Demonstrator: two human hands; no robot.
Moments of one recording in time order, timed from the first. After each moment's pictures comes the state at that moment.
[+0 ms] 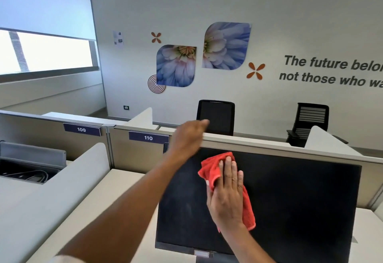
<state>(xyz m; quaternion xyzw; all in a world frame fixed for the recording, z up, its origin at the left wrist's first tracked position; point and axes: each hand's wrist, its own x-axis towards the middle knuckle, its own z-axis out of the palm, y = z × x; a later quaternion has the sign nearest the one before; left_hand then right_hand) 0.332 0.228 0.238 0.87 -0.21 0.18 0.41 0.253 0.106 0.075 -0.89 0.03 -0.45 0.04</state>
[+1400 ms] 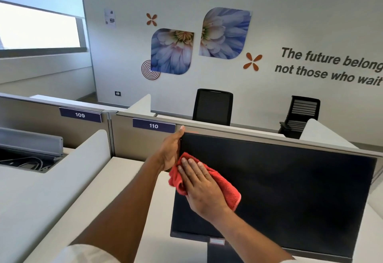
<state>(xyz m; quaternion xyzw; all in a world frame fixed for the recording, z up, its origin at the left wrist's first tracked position) 0.378 0.323 0.150 0.60 -0.11 -0.21 0.76 0.280 0.184 0.051 -0.92 -0.21 -0.29 -0.14</state>
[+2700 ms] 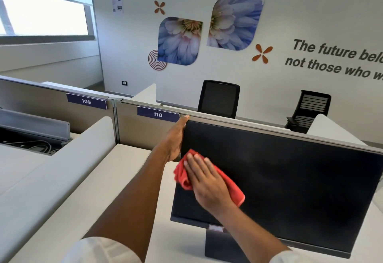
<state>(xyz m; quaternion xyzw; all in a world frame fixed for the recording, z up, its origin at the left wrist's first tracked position) 0.361 0.312 0.154 0.58 -0.09 -0.18 0.79 0.268 0.169 0.041 -0.91 -0.22 -0.31 -0.14</state>
